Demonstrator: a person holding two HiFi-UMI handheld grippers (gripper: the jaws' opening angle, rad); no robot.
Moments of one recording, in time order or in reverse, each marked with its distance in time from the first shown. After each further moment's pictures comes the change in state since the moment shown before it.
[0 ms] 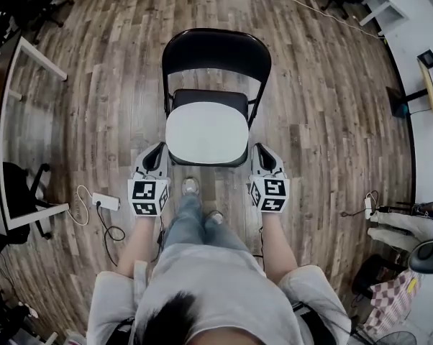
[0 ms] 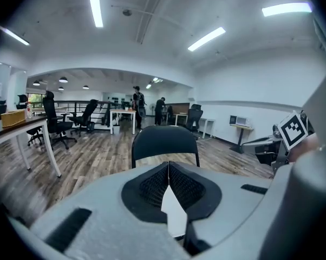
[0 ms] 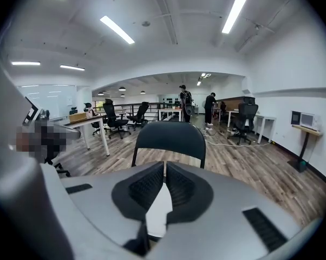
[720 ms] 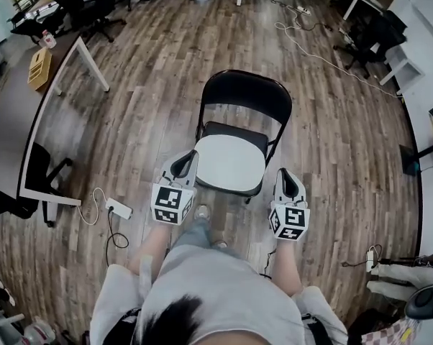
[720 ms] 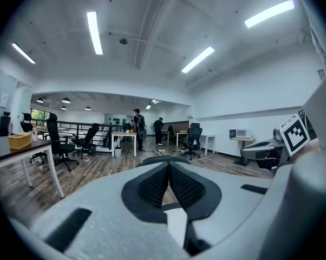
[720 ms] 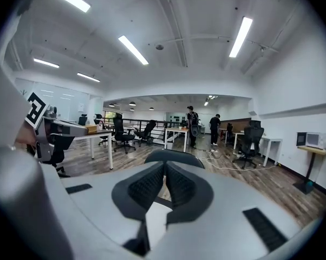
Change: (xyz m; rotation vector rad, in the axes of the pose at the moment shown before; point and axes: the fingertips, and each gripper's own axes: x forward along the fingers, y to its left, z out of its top) left arm -0.084 -0.047 0.108 0.067 -0.221 0.038; right arm -0.090 0.007 0.097 -0.093 -0.209 0.054
